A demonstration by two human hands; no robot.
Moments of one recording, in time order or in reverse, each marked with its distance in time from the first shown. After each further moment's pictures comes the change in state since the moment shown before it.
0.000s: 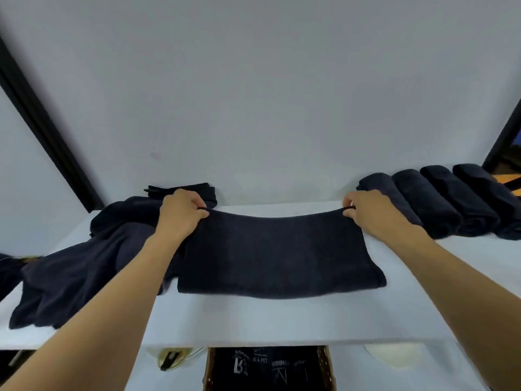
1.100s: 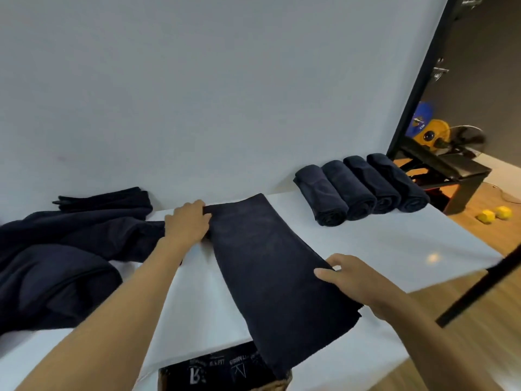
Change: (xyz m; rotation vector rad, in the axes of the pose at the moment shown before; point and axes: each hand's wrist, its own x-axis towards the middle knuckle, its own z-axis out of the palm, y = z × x) left_hand 0.021 0.048 0.117 0.310 -0.236 0.217; right_hand -0.159 0.011 0.010 0.725 -0.271 0.477
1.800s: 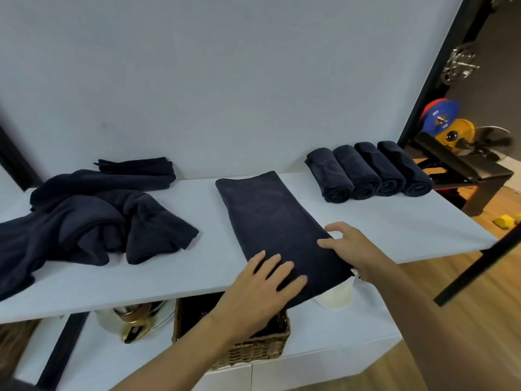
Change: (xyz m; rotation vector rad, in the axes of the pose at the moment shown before) left_hand -0.236 0.057 0.026 0.270 0.109 0.941; right_hand -0.011 0.005 0.010 0.164 0.055 0.007
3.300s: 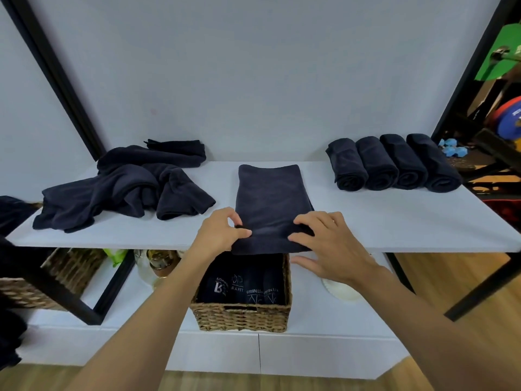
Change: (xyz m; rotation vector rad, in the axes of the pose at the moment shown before) left_hand -0.004 -0.031 -0.032 -0.861 0.099 -1.263; right_hand -0.014 0.038 0.011 -0.968 0.206 -1.429
